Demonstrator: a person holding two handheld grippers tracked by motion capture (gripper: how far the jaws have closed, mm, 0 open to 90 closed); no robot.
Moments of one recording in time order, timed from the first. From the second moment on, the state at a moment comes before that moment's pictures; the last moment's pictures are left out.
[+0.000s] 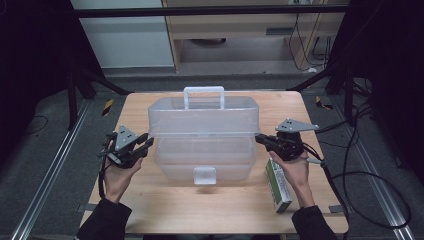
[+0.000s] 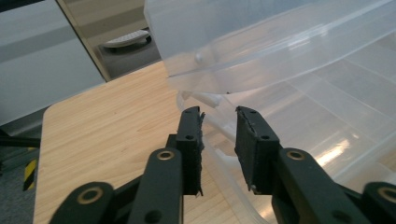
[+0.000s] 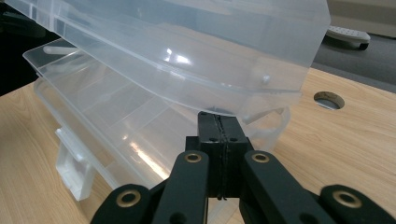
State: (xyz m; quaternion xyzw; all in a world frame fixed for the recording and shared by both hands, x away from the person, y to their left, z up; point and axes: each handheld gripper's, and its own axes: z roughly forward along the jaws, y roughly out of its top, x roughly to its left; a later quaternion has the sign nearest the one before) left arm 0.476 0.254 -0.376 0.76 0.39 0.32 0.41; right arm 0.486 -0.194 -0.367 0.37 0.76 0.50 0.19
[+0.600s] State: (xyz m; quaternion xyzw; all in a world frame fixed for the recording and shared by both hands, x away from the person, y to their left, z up) left arm 0.484 0.248 -0.374 0.75 0.38 0.34 0.42; right arm 0.486 -0.193 -0.368 0.37 0.76 0.49 0.19
